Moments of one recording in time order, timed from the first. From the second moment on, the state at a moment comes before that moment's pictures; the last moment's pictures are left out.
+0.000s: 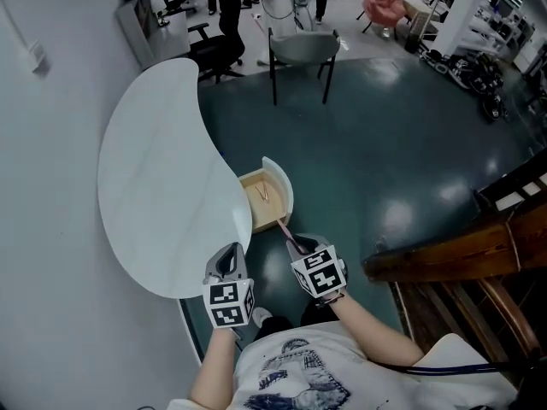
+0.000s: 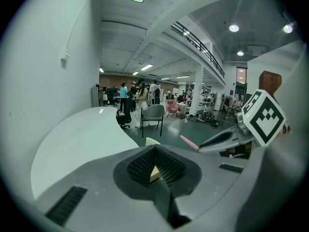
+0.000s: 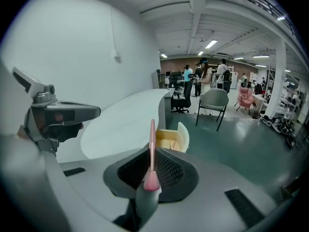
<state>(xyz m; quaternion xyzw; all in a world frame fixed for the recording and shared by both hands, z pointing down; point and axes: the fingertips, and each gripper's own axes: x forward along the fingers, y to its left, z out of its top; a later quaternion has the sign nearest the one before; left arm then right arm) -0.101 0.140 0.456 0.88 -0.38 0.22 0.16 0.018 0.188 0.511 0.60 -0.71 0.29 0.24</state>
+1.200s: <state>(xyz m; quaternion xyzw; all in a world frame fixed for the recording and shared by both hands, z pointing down) 0.066 0.156 0.462 0.84 -0.46 0.23 0.16 0.182 0.188 0.519 0.52 -0.77 0.28 0.24</state>
